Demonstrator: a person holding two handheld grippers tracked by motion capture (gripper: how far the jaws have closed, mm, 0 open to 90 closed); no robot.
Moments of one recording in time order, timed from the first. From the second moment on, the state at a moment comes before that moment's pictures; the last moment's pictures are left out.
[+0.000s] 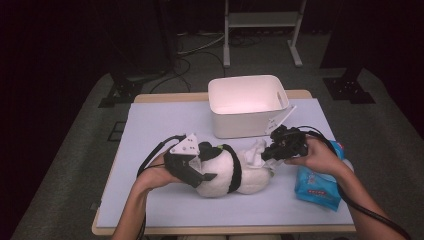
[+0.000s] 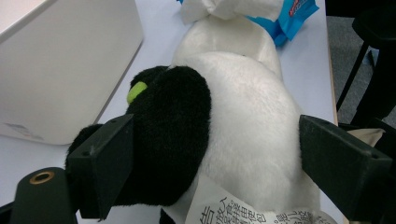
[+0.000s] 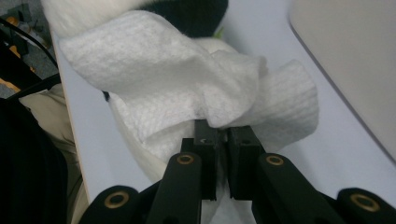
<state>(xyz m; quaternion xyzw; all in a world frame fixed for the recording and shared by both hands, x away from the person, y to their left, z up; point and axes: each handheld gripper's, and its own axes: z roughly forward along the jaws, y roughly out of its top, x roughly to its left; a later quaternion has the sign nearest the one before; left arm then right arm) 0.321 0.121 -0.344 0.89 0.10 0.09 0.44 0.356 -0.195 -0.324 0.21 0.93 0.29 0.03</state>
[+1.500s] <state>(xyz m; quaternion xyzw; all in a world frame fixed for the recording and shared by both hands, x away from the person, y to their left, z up) 0.317 0.119 -0.344 0.89 0.10 0.10 0.44 0.359 -0.136 -0.308 0.12 0.94 0.32 0.00</state>
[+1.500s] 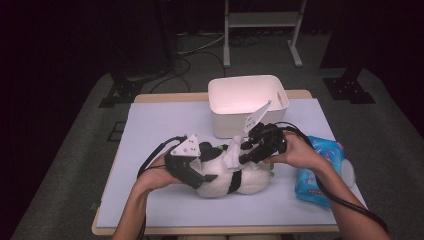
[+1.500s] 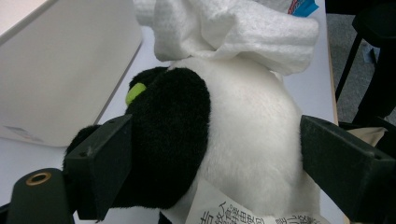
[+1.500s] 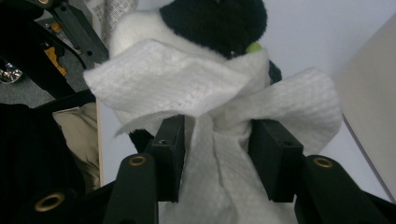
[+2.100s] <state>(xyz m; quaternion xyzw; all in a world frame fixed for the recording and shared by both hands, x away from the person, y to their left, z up) 0.316 0.119 -0.344 0.89 0.10 0.10 0.43 0.363 -0.126 -0.313 0.12 0.94 0.30 0.00</state>
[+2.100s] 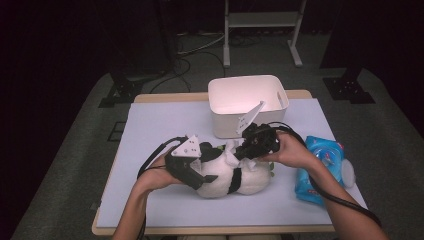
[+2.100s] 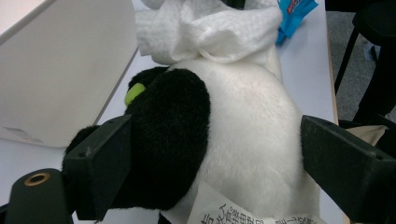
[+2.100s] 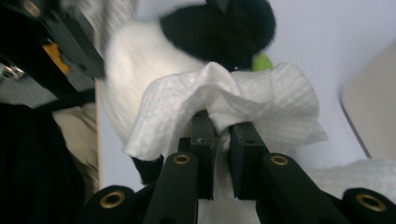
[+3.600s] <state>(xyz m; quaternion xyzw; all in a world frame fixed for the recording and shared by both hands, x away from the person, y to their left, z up) 0.325 0.097 -0.363 0.88 0.10 0.04 0.46 0.350 -0.209 -0.334 0.20 0.92 0.34 0.02</state>
